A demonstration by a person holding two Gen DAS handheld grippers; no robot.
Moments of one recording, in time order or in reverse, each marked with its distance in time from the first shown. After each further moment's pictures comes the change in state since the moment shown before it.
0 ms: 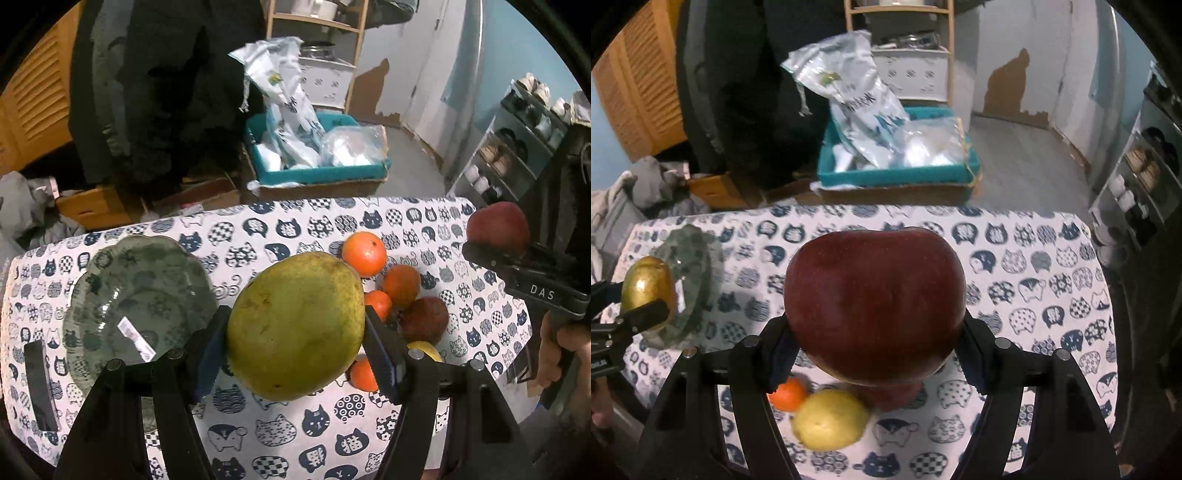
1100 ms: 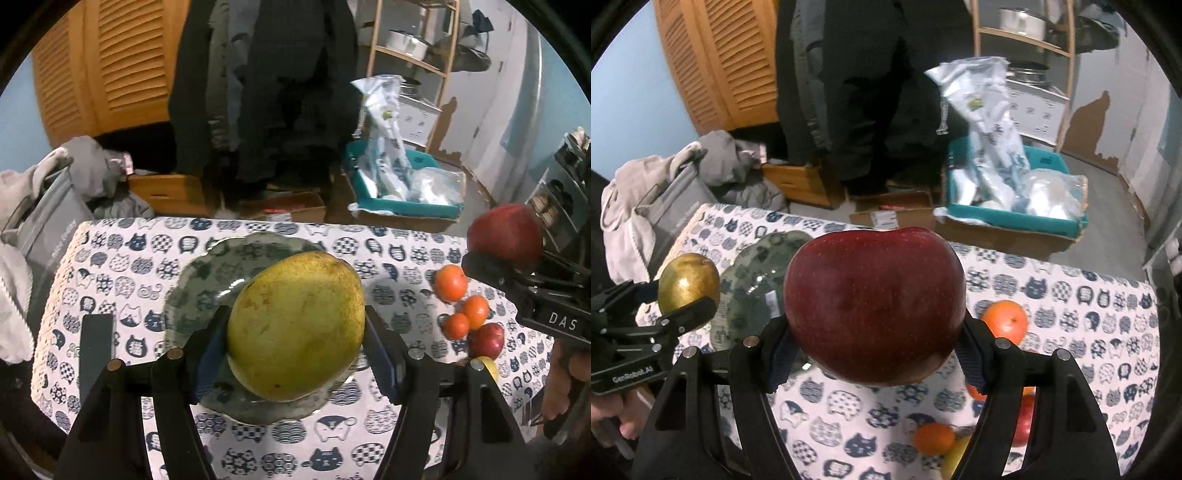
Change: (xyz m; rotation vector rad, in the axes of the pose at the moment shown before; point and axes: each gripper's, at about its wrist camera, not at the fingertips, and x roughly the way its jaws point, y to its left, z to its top) left arm -0.046 0.121 -0.020 -0.173 -0.071 0.179; right arm 0.019 0.169 0.038 -0.177 -0.002 0.188
